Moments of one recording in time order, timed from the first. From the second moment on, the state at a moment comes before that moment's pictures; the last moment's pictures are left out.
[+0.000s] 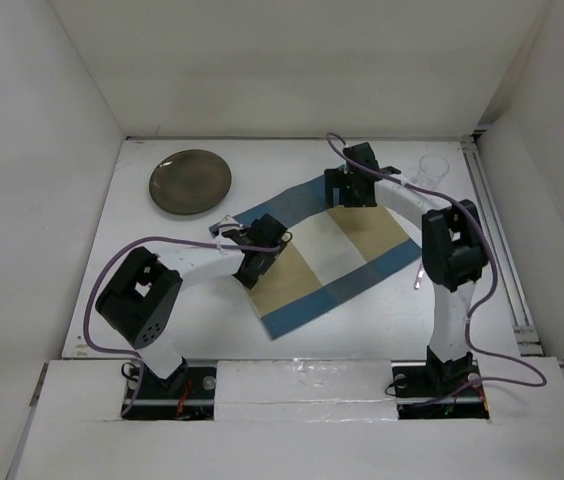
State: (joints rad) left arm -0.72 1.64 0.95 -0.47 -0.39 -1.52; right arm 0.37 1.99 1.50 -0.38 0.08 0.31
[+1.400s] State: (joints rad) left arm -0.50 1.95 1.41 -0.65 -0.34 -1.06; right arm 0.27 1.94 1.46 -0.57 -0.03 0.27
